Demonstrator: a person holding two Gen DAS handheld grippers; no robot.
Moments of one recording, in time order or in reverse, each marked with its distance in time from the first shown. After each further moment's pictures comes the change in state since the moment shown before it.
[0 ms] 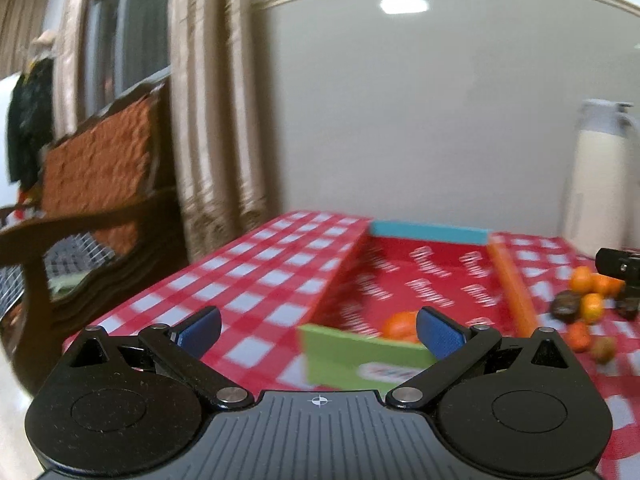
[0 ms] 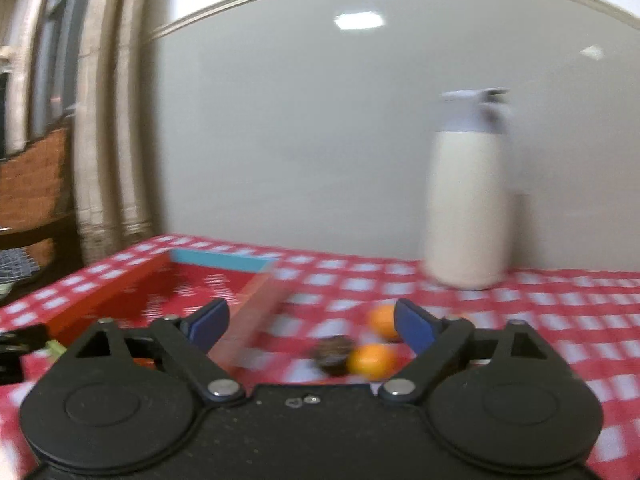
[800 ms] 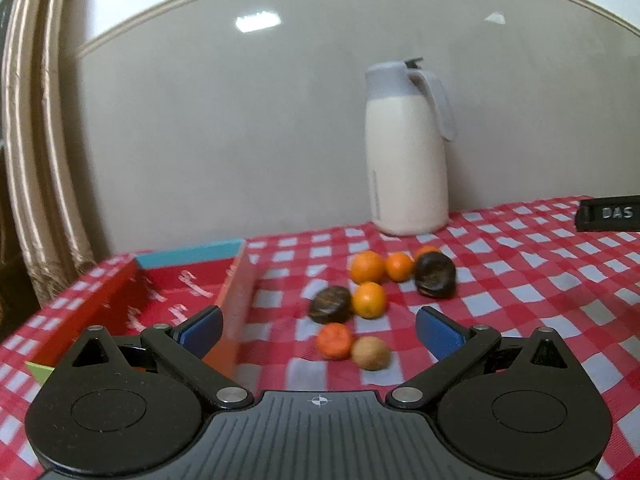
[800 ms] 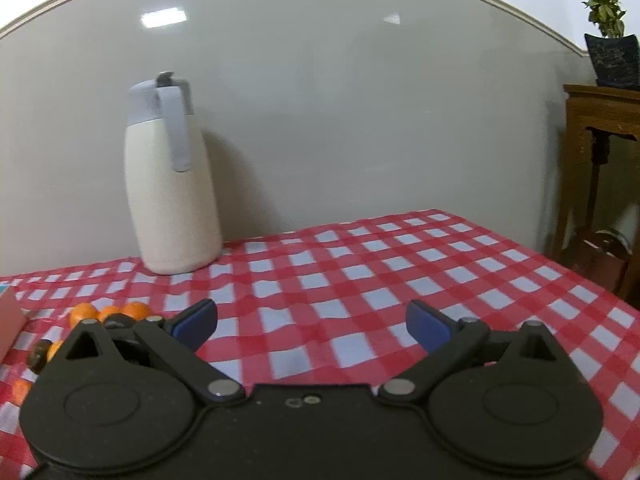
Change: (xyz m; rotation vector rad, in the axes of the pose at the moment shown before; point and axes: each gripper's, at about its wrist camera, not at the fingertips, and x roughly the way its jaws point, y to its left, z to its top) left arm -0.029 -0.163 -0.013 0.208 -0.044 -0.359; right arm -0.046 -0.164 -0.029 0.231 0.032 -0.534
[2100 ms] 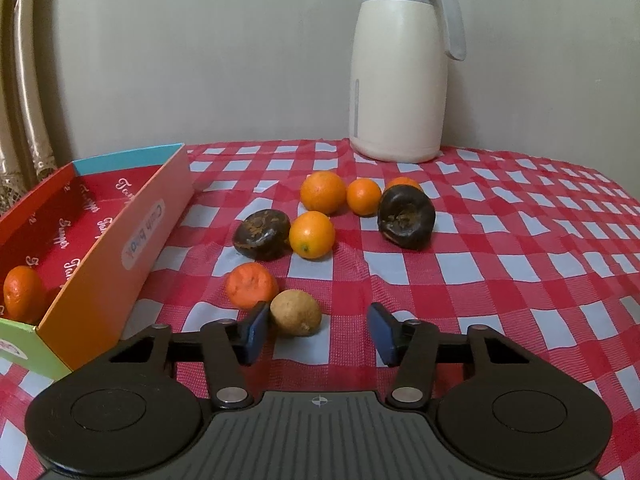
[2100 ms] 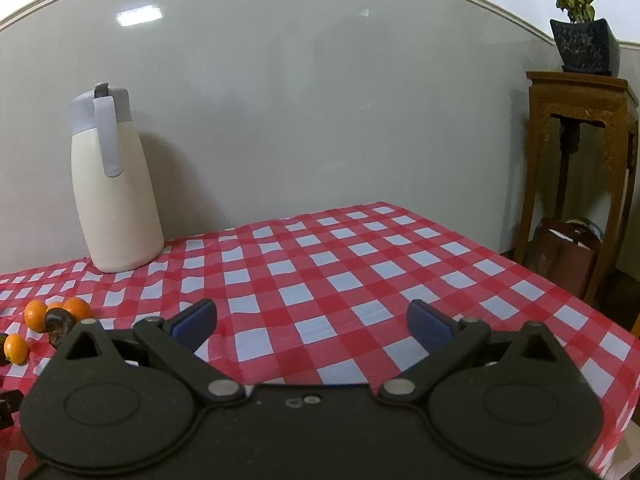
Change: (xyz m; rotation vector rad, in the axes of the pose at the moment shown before) left arm 0.069 -0.041 -0.003 -0.109 0.279 -0.044; right arm -0.006 -0.063 0.003 0.029 0.022 -0.052
